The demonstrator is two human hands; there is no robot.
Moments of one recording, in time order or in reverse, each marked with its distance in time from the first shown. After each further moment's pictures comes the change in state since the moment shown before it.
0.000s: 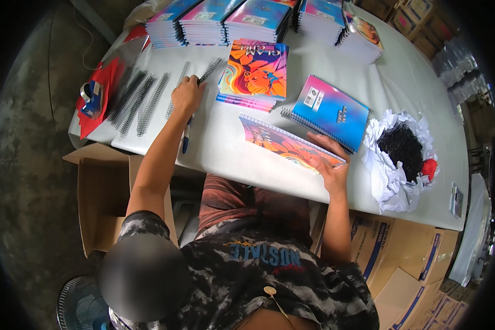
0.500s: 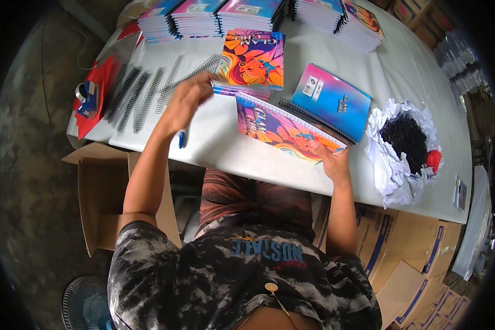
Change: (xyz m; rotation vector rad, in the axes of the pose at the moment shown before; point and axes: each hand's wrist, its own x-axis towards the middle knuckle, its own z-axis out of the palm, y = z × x) left_hand -0.066 0.064 -0.122 -1.032 -0.507 0.279; right_hand 0.001 0.014 -0.022 -0.033 -0.113 0.114
